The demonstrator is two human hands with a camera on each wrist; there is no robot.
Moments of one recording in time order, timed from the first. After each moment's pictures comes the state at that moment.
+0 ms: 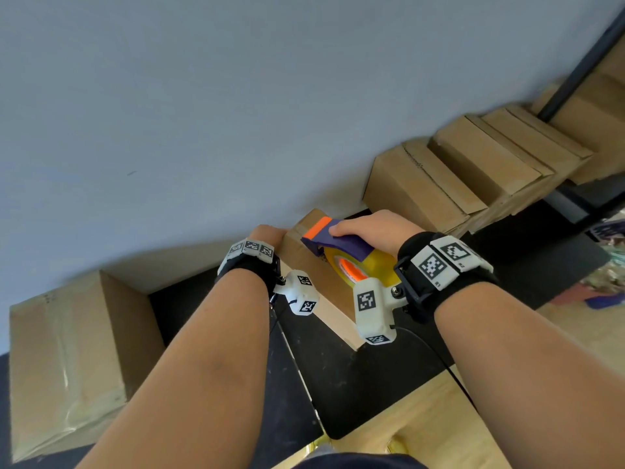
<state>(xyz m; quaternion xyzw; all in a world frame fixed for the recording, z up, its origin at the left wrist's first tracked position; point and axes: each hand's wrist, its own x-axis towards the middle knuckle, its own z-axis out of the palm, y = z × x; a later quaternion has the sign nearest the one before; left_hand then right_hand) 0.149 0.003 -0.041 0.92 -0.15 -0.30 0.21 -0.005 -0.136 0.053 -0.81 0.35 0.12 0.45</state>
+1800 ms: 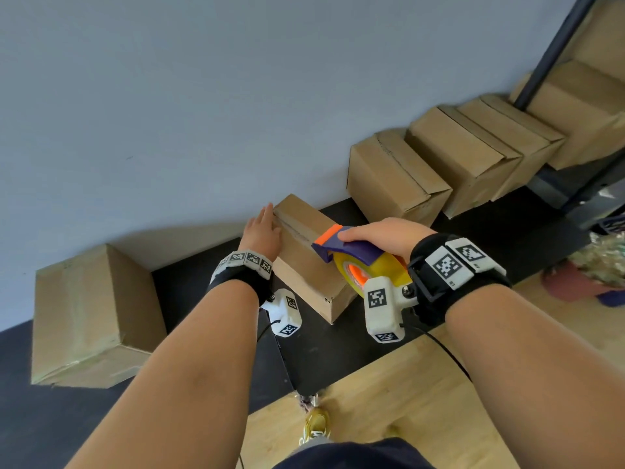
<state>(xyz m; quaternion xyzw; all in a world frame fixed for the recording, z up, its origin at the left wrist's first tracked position) 0.070 0.006 -0.054 0.94 -0.24 -0.12 0.19 -0.116 -0.158 0.077 -0.80 0.33 0.20 0.46</state>
